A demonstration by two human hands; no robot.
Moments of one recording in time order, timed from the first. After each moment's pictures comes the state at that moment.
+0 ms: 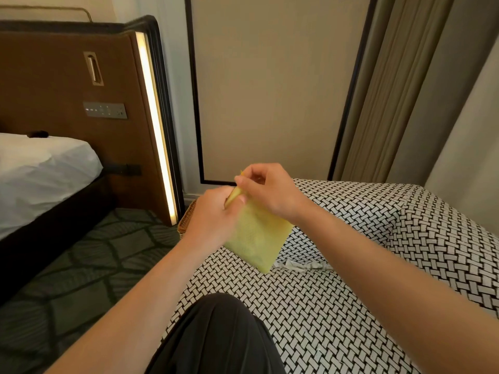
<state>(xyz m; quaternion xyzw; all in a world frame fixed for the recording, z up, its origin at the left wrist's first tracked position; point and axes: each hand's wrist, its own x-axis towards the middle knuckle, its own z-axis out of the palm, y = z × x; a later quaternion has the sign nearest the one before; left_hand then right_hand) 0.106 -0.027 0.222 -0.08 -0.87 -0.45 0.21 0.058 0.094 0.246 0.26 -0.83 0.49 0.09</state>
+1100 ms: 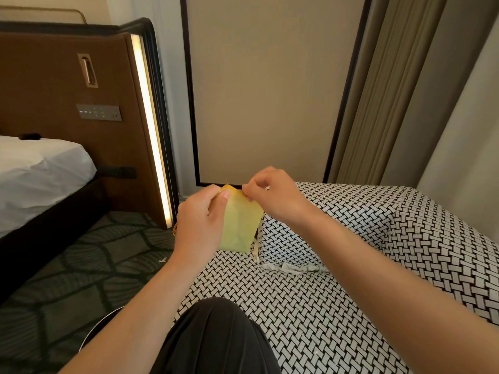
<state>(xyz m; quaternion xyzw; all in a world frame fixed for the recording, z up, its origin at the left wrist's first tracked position) 0.108 -0.035 0.209 -0.07 -0.83 -0.42 0.36 0.079 0.100 0.259 0.20 -0.87 0.43 0.12</state>
